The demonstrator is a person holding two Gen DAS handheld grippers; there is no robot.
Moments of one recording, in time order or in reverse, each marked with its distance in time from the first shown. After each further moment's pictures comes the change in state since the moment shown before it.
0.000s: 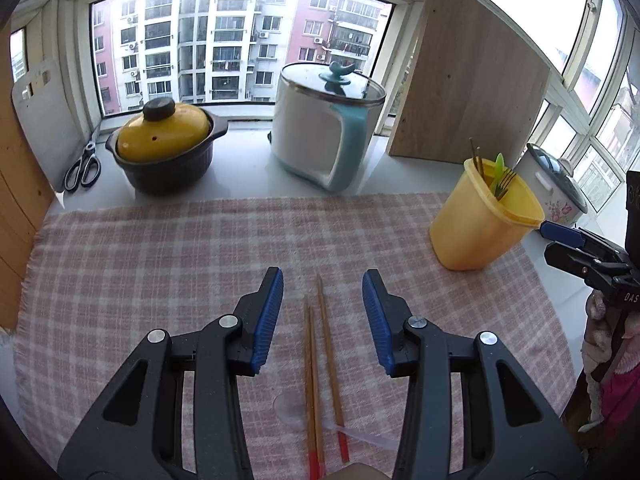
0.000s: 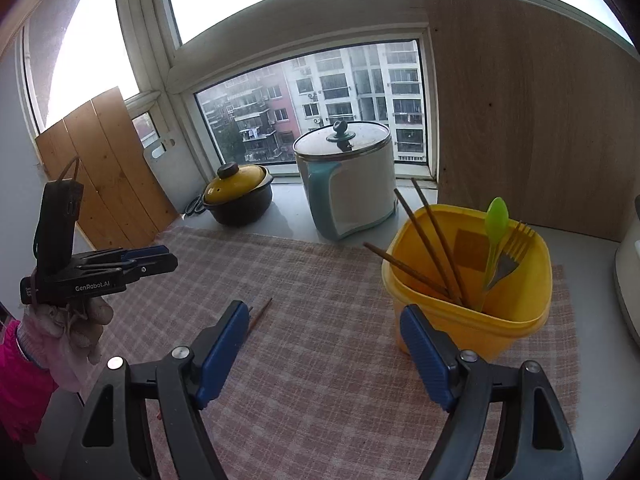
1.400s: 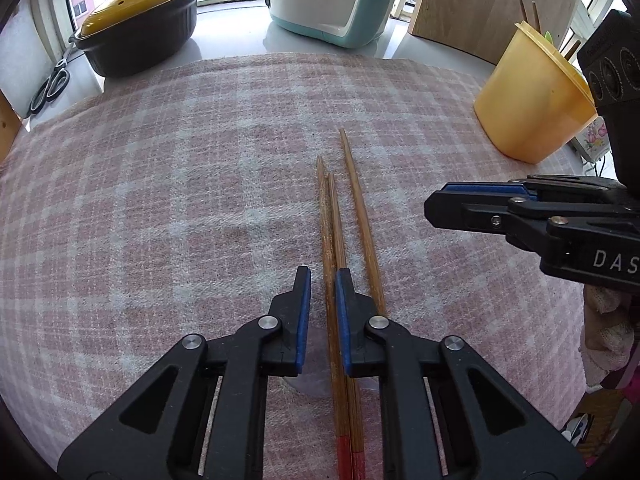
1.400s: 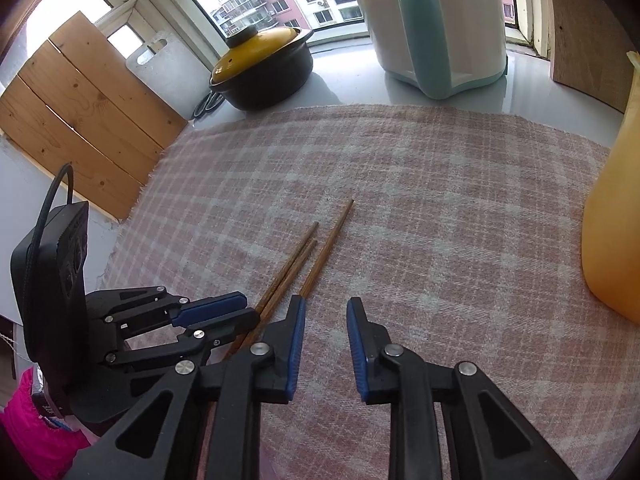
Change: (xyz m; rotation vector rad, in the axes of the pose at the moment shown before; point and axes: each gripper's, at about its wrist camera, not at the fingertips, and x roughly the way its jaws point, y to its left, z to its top) left arm 0.093 0.008 -0.072 0.039 0.282 0.023; right arm 0.172 0.067 -0.038 0.093 0.380 0.140
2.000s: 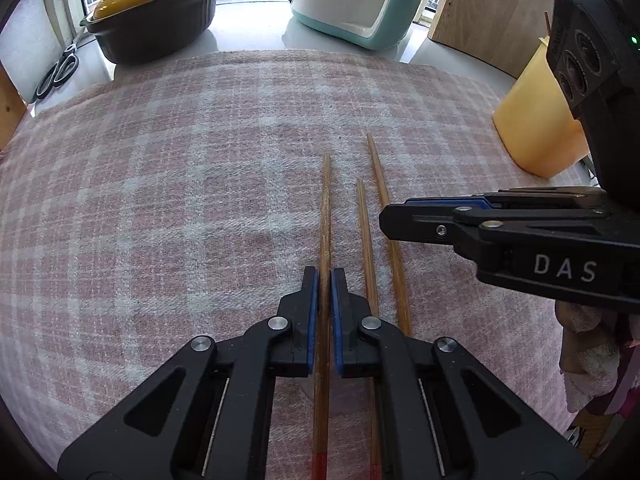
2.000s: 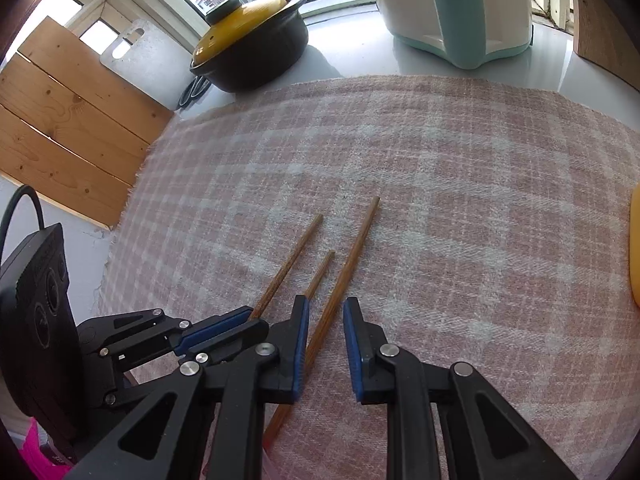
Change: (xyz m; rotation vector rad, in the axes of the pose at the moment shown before) left arm 0.005 0.016 0.004 -0.052 -0.002 0.014; right arm 0.045 0.011 0.019 0.056 0.088 0.000
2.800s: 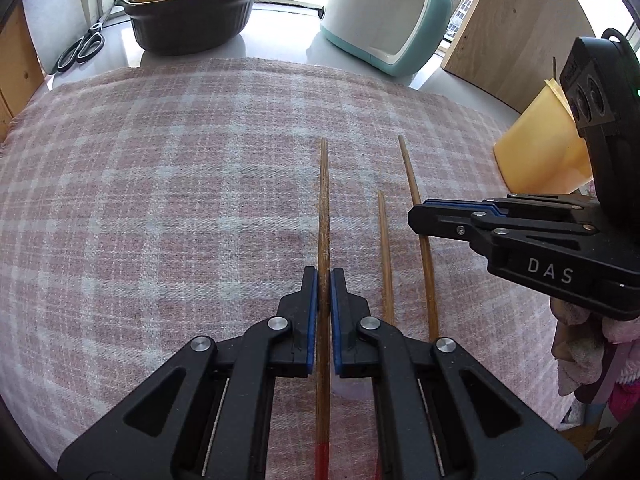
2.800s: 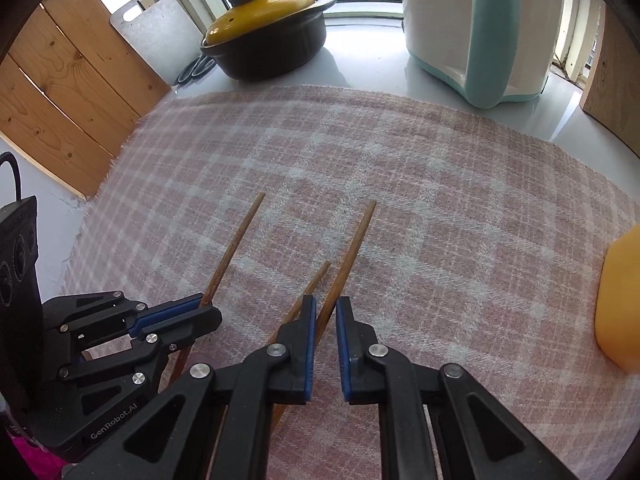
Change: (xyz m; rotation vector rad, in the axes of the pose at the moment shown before) left arm -0.017 0.020 -0.007 -0.108 -0.052 -0.057; right arm -0.008 0.017 0.004 -0.133 -0.012 -0.120
